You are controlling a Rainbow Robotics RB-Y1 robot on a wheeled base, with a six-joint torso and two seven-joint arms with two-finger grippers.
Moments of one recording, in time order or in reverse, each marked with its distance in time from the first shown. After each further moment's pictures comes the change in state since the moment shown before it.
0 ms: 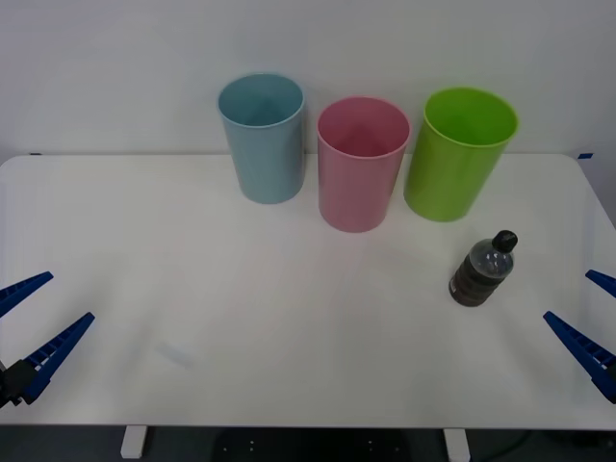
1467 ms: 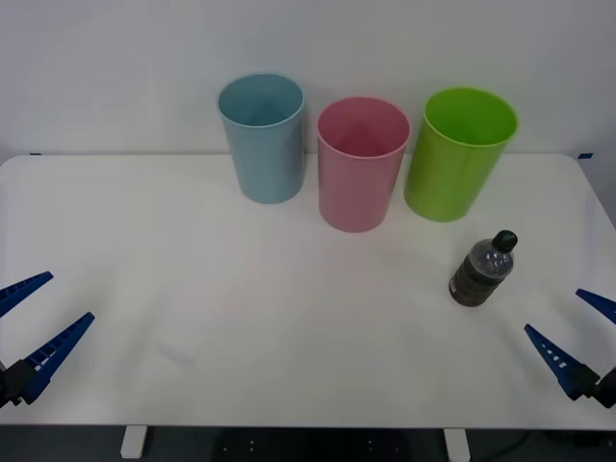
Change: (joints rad) right arm -0.038 -0.051 0.133 0.192 0.014 0.196 0.289; left arm 0.000 0.000 0.000 0.000 0.000 0.000 0.000
